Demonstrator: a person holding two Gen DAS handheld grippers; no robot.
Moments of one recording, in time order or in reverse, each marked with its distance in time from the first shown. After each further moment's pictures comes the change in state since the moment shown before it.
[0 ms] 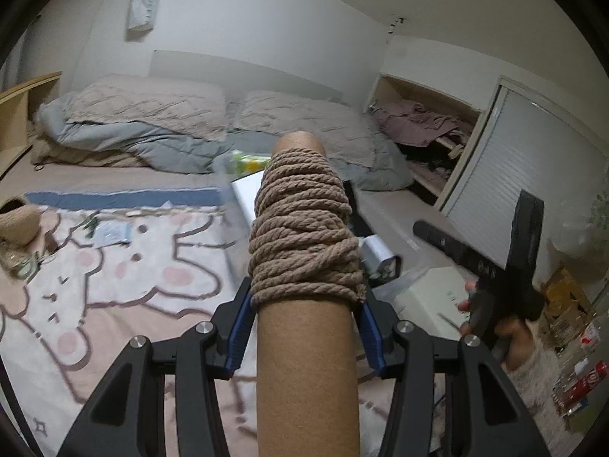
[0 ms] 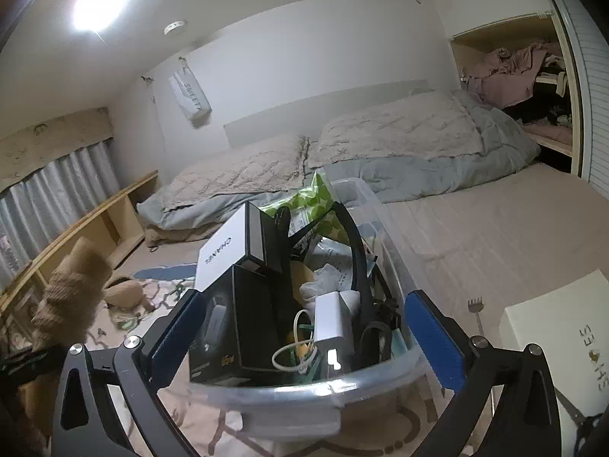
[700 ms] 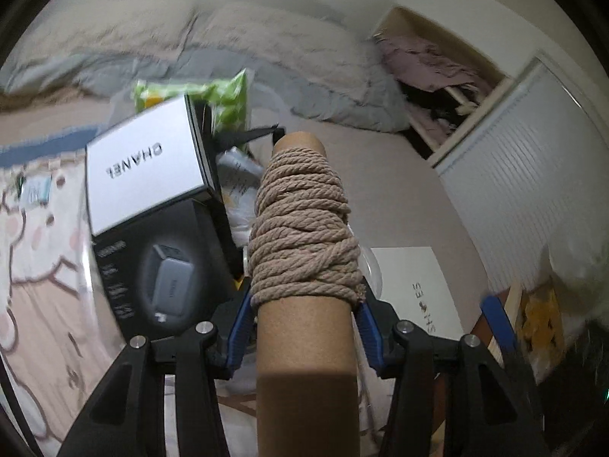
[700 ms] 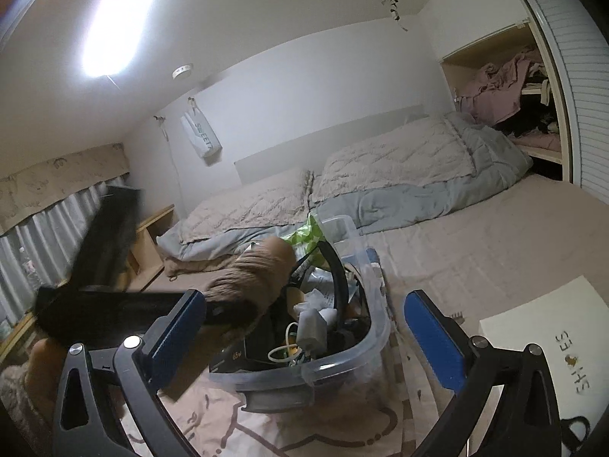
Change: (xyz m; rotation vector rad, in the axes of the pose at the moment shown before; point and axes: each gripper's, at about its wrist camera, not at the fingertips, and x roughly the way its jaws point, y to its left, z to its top) left arm 0.152 -0.096 0.056 -0.154 0.372 -0.021; right arm -0.065 -0.036 0.015 0.045 -0.109 0.063
